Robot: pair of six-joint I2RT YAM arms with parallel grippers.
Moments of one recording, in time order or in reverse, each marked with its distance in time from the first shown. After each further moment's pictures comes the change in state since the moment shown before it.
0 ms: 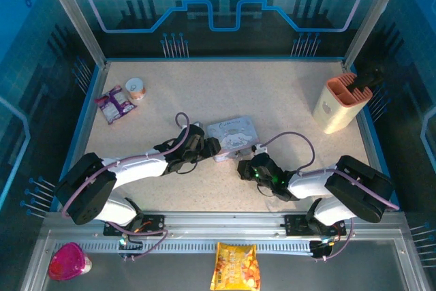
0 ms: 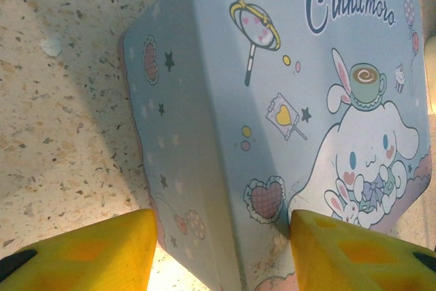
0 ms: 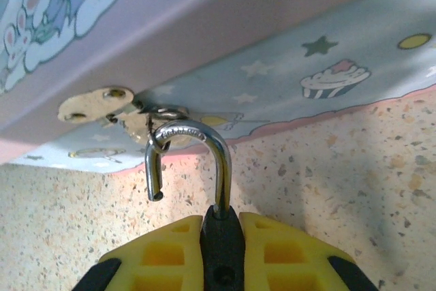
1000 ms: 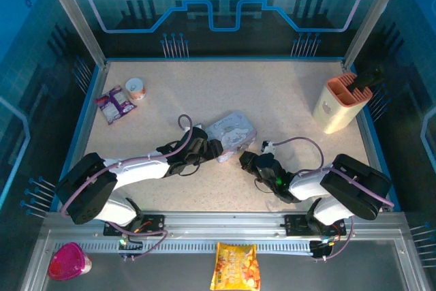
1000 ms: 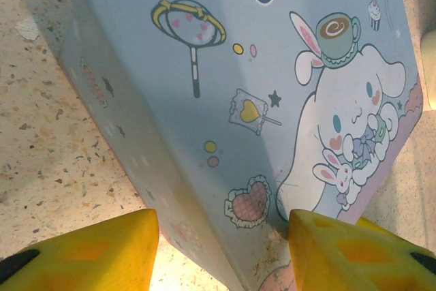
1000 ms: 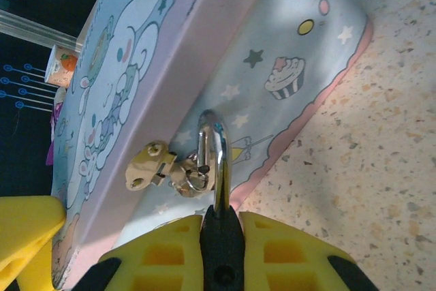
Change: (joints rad) left arm -0.045 0.005 0.000 0.011 -0.034 -0.026; right arm -0.022 0.032 -0.053 0.248 0.110 0.265
